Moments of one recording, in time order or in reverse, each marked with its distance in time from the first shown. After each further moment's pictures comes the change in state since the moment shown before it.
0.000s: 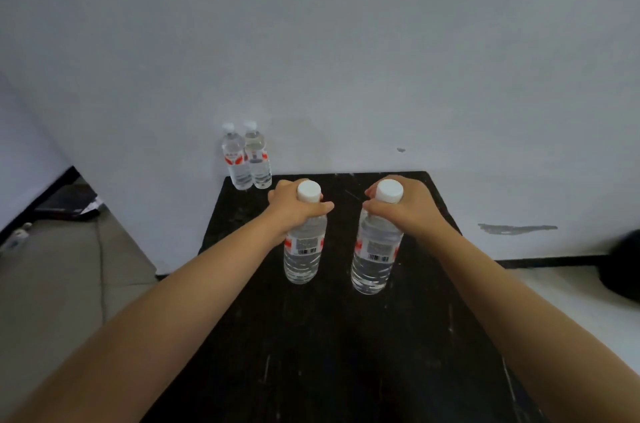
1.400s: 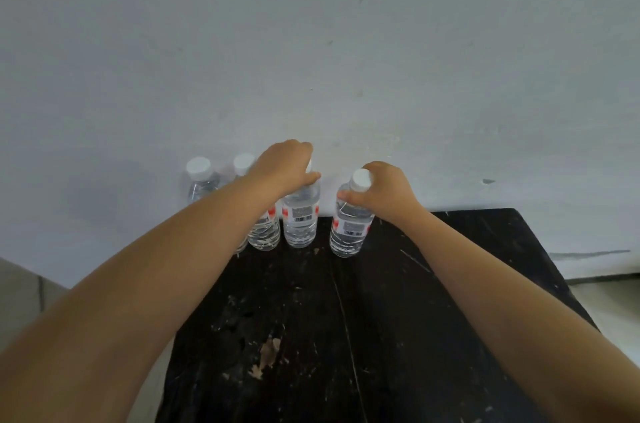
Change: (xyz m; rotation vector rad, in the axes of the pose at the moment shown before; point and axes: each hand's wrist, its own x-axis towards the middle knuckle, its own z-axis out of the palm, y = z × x) left_hand 0.409 -0.047 -0.076 1.018 -0.087 0.342; right_hand 0.380 0.061 0.178 -0.376 -0.087 0.101
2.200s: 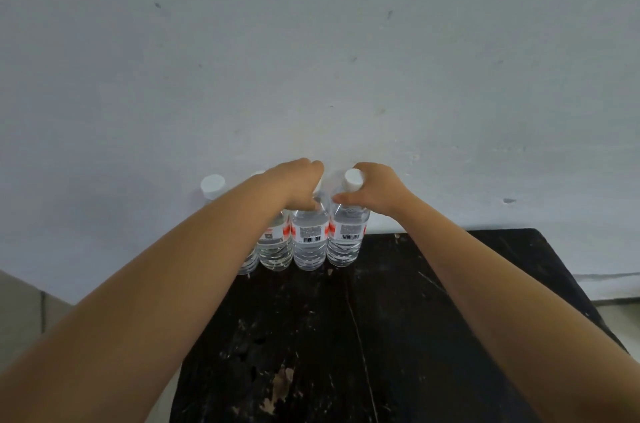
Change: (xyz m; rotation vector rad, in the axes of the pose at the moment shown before) left_hand 0.003 -0.018 -0.008 0.010 -0.232 0.094; right_hand 0.042 -0.024 0.013 0.029 -0.117 -0.078
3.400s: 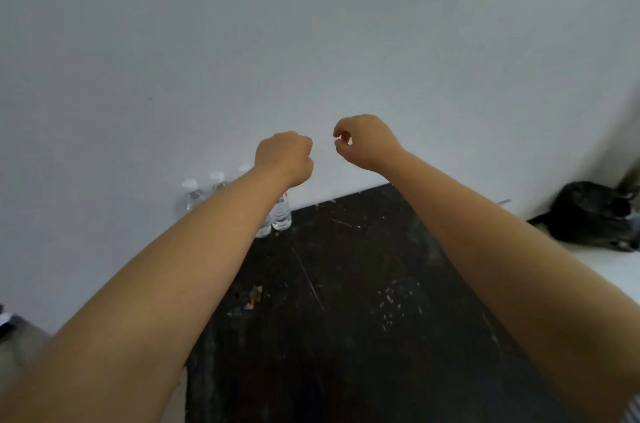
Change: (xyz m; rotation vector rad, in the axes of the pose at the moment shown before) left_hand -0.227 0.190 -0.062 0.169 0.511 0.032; right_hand -0.295 -0.051 -0.136 -0.349 0.464 -0.112
